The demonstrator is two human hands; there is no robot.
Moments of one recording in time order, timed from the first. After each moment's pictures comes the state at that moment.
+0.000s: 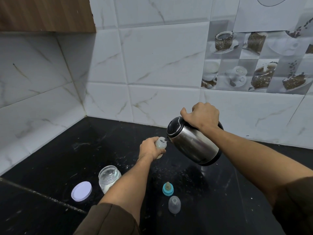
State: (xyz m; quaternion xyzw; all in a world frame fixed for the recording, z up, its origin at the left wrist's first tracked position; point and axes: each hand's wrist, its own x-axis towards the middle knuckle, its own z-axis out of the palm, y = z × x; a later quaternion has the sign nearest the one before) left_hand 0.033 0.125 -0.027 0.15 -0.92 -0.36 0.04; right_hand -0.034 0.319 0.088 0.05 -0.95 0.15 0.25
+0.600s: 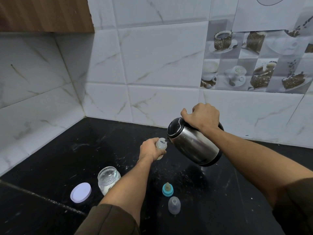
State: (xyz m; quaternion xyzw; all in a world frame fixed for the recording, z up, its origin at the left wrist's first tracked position) left_hand 0.030 0.127 -0.031 0.15 -0.92 -0.36 0.04; right_hand -0.037 0.322 0.084 0.05 -0.95 0.15 0.25
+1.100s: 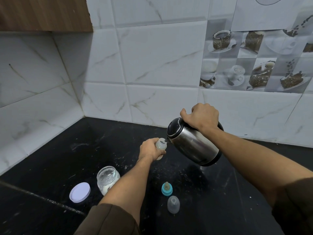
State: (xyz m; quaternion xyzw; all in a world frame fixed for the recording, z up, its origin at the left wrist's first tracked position) left_hand 0.030 0.129 -0.033 0.14 -0.92 -0.36 0.03; right_hand -0.037 0.323 0.082 0.05 -0.96 0.15 0.25
